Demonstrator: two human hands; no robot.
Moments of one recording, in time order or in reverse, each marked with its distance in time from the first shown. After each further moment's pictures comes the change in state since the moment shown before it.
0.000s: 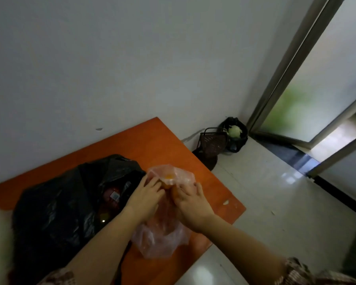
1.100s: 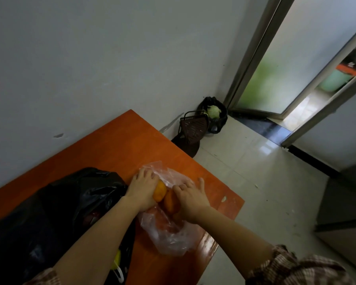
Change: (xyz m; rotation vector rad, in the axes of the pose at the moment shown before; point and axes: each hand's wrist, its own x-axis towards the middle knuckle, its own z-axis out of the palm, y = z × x) left_hand 0.100 -0.037 0.028 -0.244 -0.163 0.014; right_hand 0.059 0.033 0.023 0.143 -0.178 0.307
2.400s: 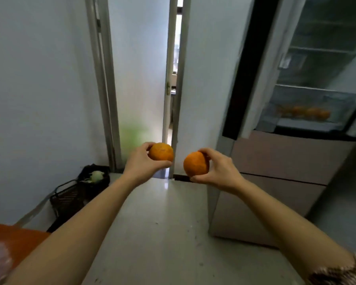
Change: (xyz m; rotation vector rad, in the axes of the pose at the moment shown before) left_hand -0.116 0.575 -0.178 -0.868 0.442 0.509; right_hand -0.567 0.339 -0.055 0.525 0.874 0.536
